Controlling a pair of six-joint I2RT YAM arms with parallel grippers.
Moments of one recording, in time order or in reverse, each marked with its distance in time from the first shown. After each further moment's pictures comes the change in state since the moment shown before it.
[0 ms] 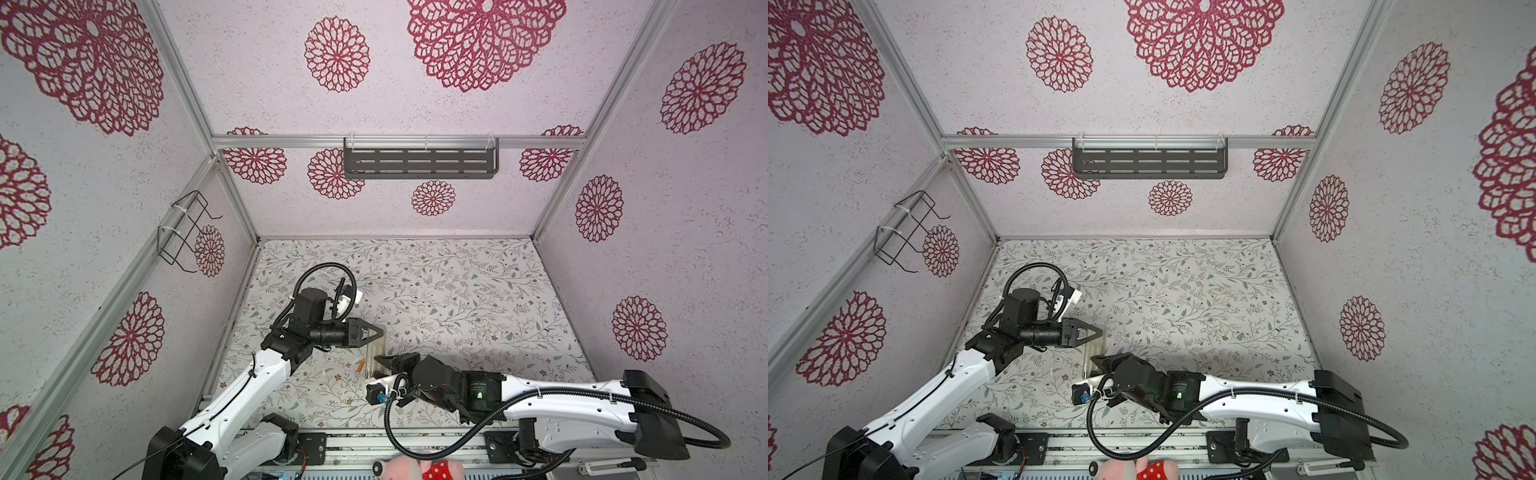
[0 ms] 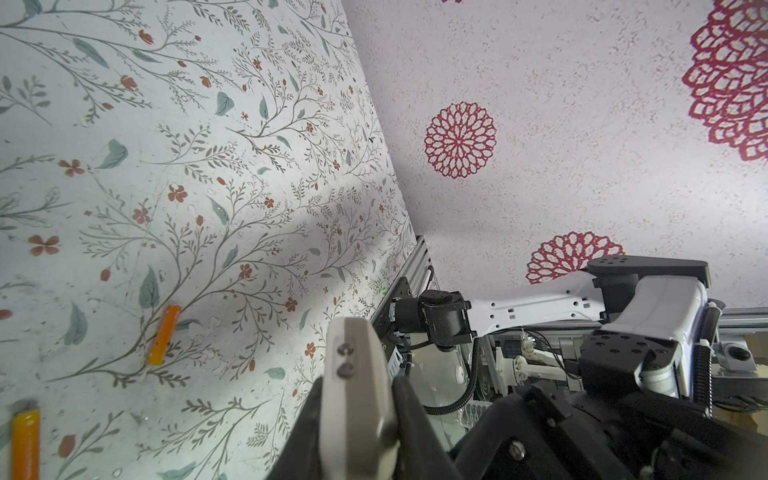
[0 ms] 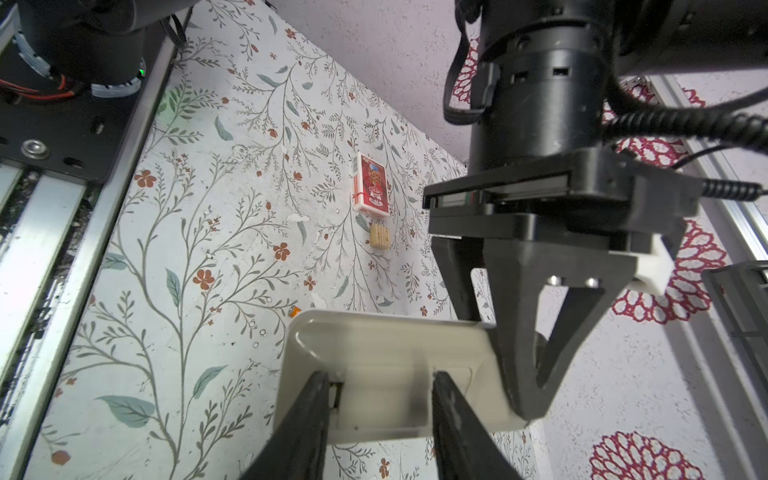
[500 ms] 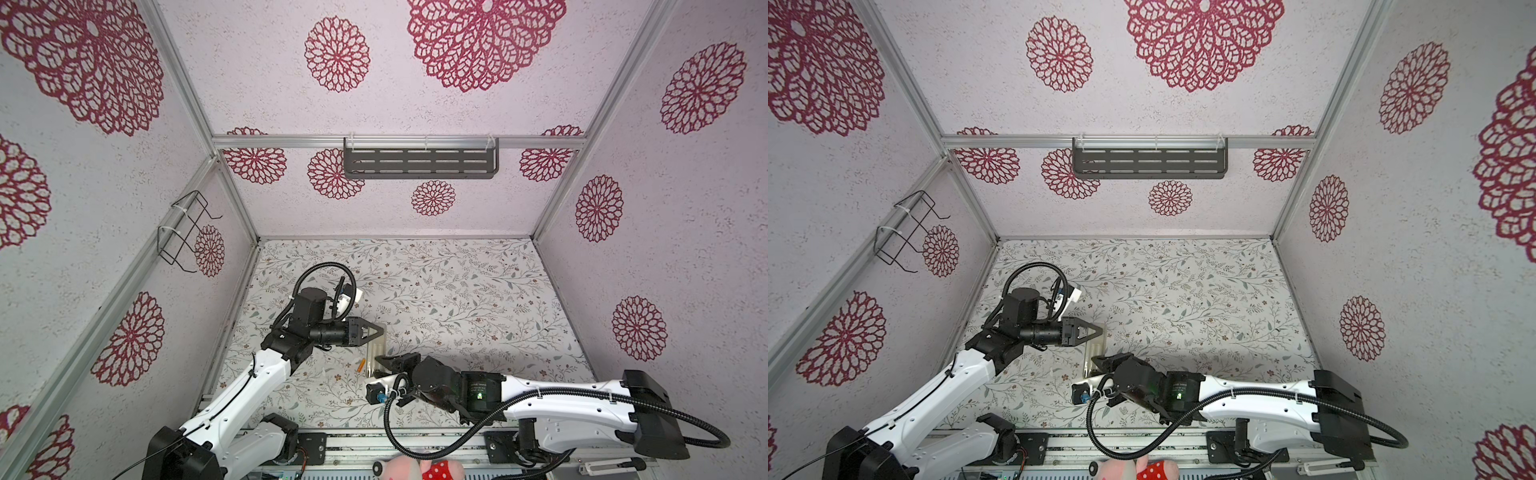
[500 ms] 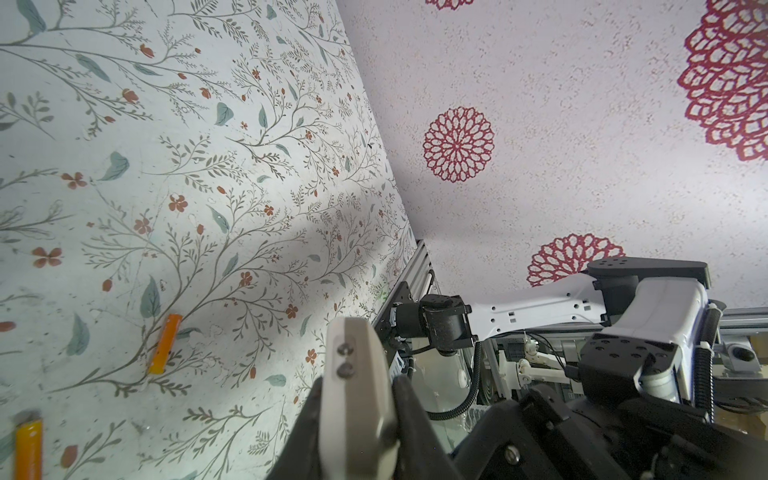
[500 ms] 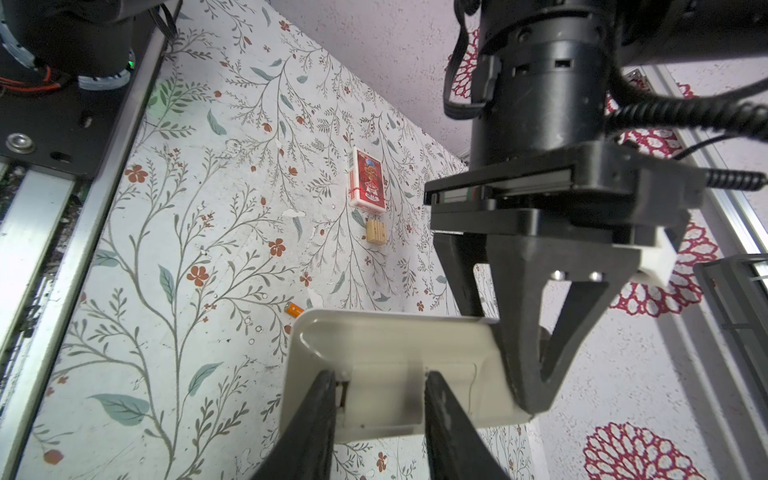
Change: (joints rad) left arm 0.000 0.000 0.000 0.015 -0.009 0.000; right arm 0.004 0.000 0.000 -0.002 0.023 0.002
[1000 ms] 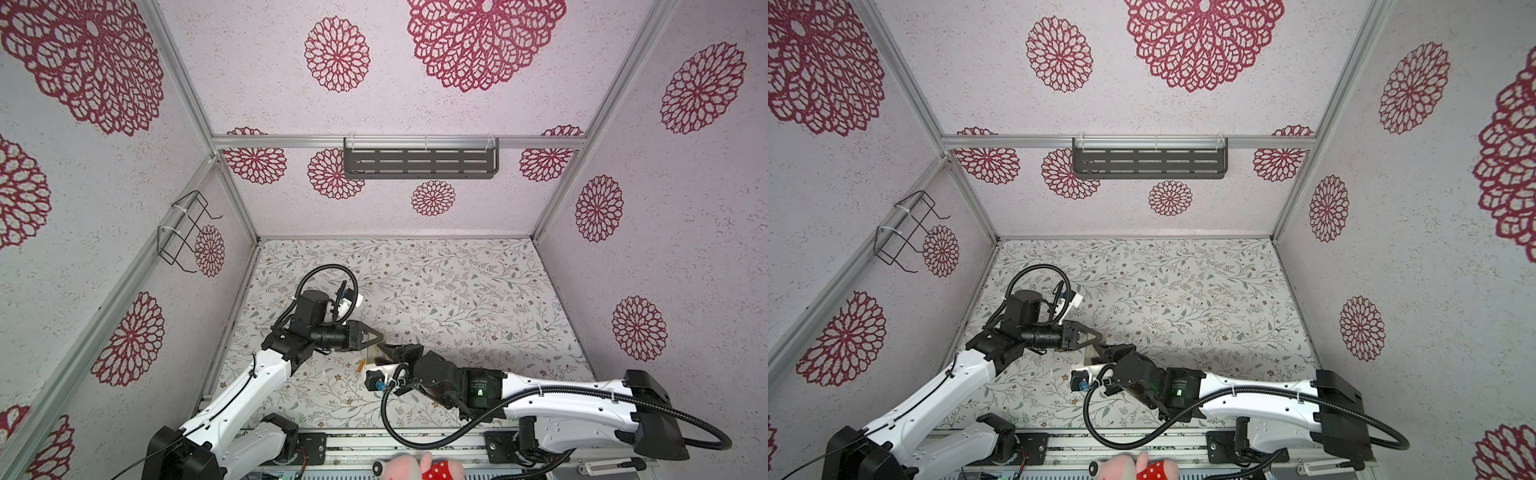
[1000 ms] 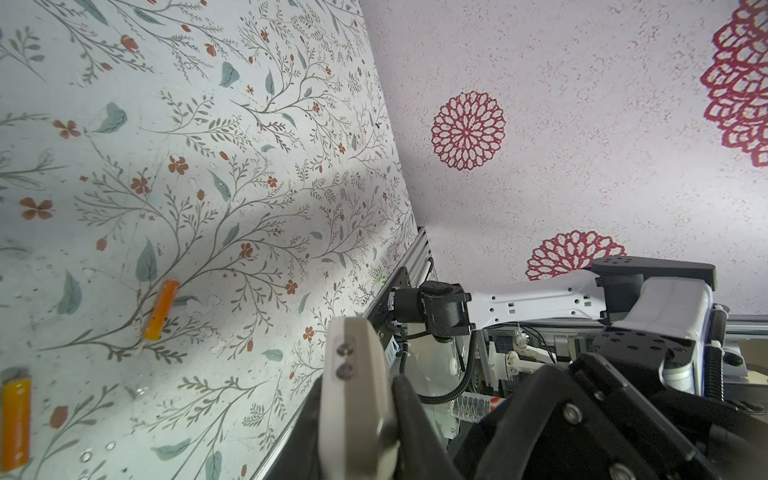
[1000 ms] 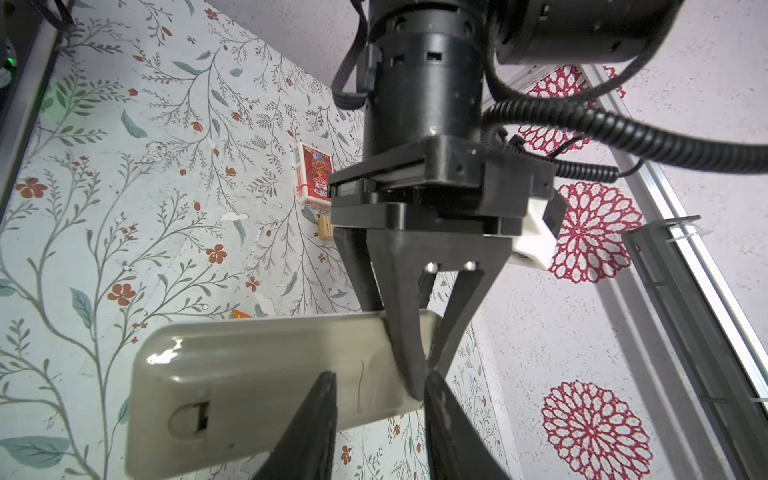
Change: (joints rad) left arm -0.006 0.000 0.000 -0.069 0.009 0.004; right arm -0.013 0.000 0.029 0.034 0.094 0.001
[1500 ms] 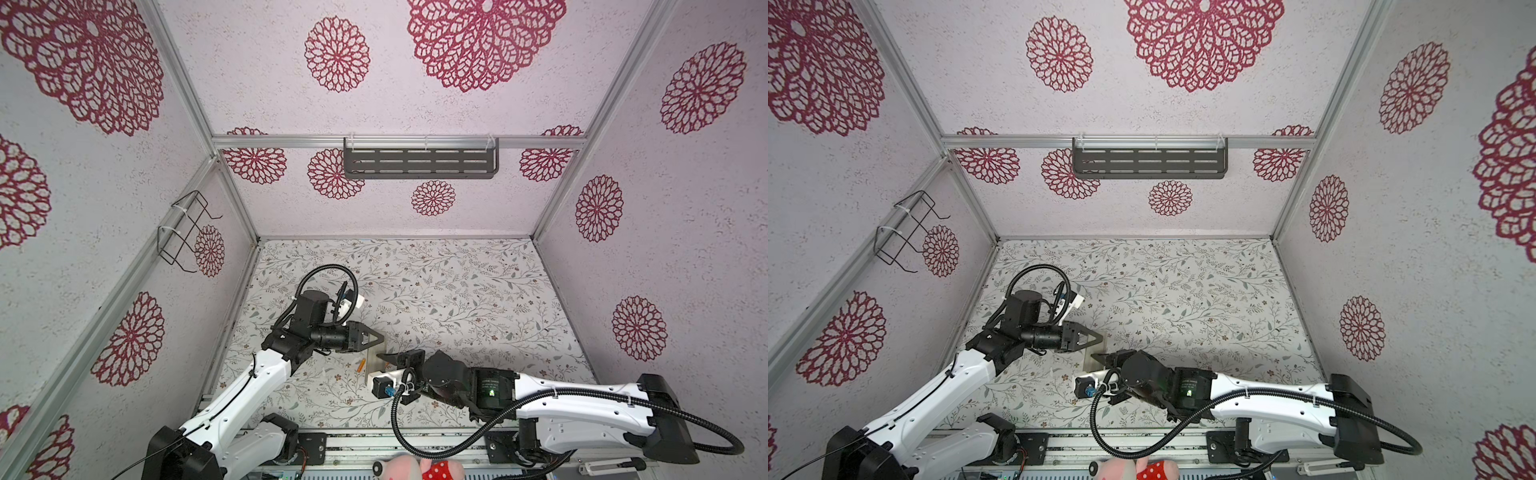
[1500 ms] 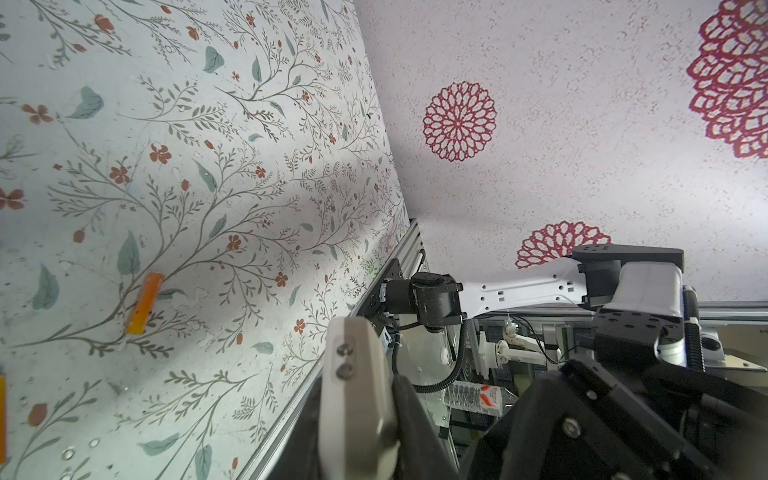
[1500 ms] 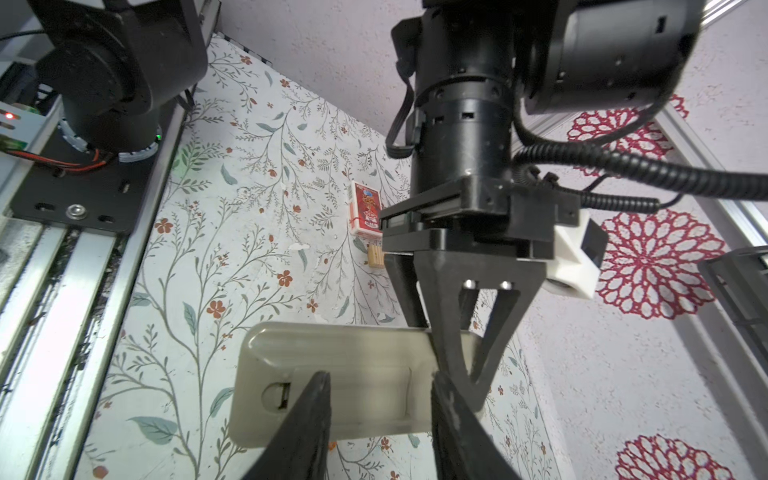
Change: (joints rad) left arm 0.001 0.000 0.000 -0.007 0.043 -0.001; right arm 0.000 -0.060 0.000 -0.086 -0.190 0.085
